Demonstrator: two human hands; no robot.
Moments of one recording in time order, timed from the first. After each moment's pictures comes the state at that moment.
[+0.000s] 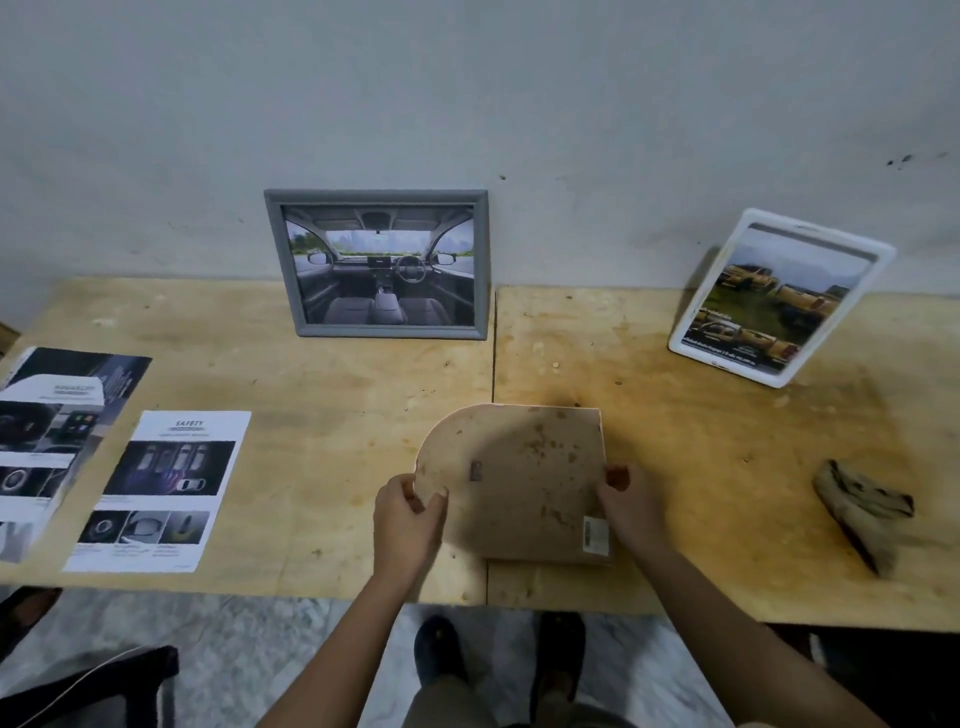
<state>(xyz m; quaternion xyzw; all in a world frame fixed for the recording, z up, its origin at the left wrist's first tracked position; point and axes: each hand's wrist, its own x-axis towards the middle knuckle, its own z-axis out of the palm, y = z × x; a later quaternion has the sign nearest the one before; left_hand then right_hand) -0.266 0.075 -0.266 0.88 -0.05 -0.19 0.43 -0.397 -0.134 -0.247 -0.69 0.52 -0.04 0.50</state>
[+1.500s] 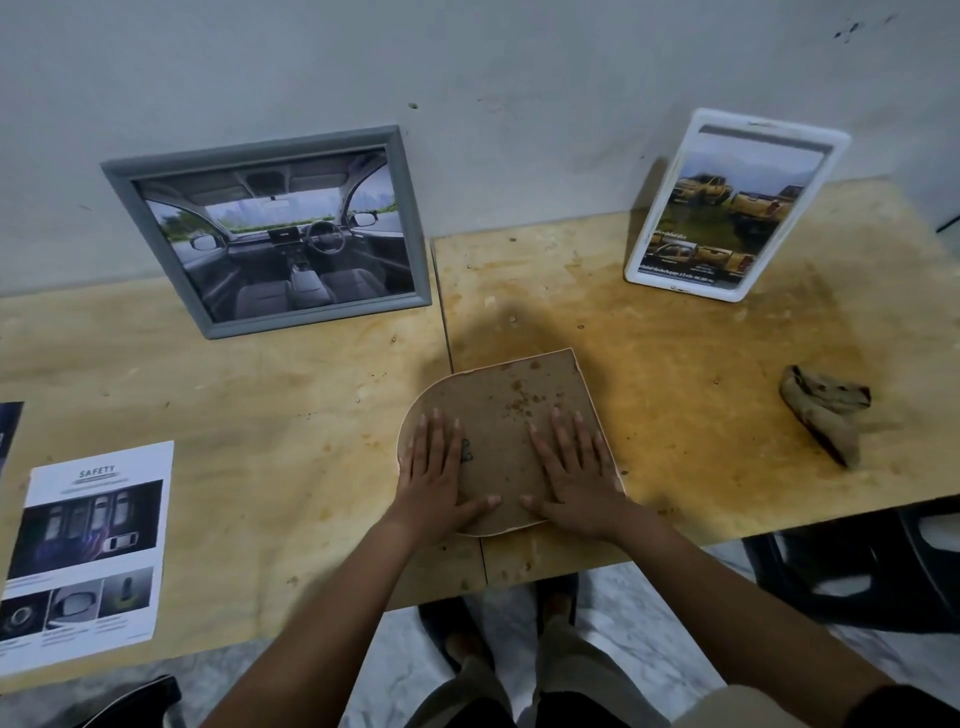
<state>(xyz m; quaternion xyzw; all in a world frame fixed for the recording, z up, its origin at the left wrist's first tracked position) -0.239 0.030 -0.284 0.82 -0.48 -0.31 0.02 -0.394 -0.113 -0.277 -0.91 0.25 0.24 0.22</state>
